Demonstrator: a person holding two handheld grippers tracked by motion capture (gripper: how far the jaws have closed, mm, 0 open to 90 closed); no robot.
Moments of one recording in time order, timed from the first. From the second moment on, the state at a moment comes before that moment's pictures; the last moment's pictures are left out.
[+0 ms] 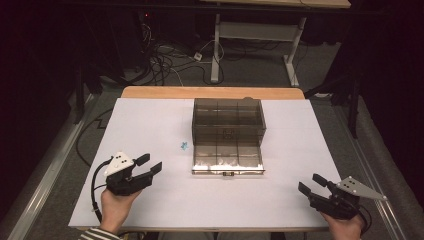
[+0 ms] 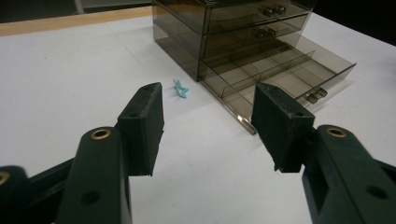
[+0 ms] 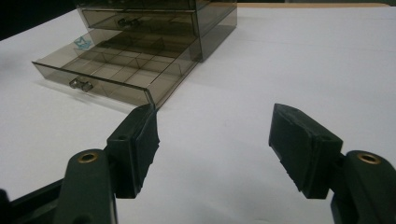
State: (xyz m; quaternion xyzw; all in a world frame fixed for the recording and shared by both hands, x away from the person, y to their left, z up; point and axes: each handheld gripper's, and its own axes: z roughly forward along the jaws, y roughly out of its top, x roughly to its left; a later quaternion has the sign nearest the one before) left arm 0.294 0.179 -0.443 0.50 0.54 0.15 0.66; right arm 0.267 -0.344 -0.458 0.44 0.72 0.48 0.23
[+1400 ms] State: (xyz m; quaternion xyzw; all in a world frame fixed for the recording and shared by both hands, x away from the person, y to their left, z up) left arm 0.427 0.119 -0.464 0.59 0.62 0.14 0.49; right arm 0.272 -0.340 -0.458 0.43 0.73 0.49 0.23
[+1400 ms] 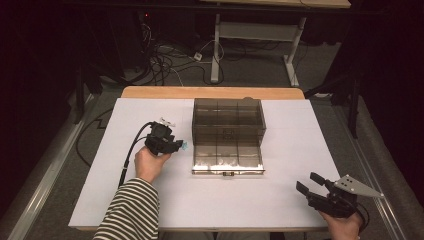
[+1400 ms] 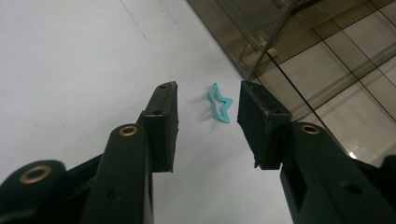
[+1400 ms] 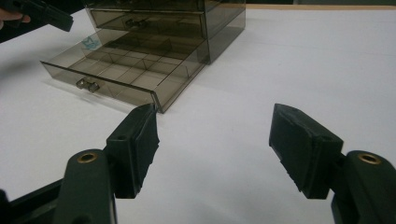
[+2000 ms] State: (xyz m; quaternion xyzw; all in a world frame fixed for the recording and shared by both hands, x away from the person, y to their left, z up) left arm 0.448 0.106 -0.484 0.59 0.65 0.12 0.46; right arm 0.271 -0.341 -0.458 0.43 0.73 0.49 0.23
